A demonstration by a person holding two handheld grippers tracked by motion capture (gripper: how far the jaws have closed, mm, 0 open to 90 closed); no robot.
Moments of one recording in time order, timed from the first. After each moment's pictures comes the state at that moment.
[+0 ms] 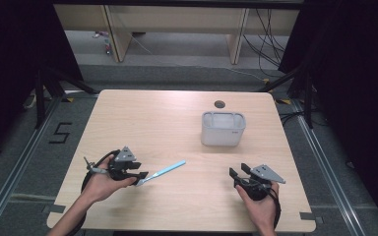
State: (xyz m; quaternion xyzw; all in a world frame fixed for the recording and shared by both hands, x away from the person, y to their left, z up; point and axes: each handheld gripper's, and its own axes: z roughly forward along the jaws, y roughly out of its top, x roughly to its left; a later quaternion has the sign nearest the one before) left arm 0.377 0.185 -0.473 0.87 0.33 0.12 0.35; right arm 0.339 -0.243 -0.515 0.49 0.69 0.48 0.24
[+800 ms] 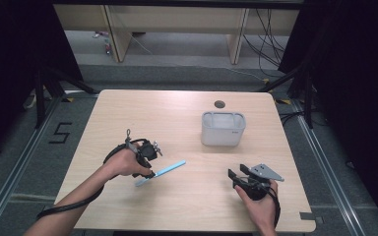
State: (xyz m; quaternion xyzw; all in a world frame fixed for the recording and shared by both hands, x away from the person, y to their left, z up) left arm 0.427 0.121 -0.458 0.96 0.24 0.02 0.12; right arm 0.342 -0.243 -0.514 0.48 0.70 0.47 0.23
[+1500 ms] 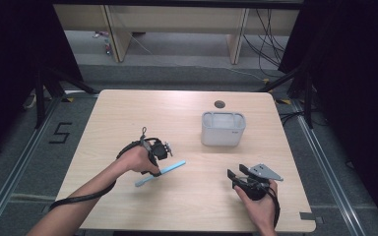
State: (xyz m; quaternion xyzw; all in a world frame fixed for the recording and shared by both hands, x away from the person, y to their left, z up) left arm 0.439 0.092 -0.466 0.97 0.21 0.02 0.08; right arm 0.342 -0.243 -0.514 0.48 0.71 0.46 0.23
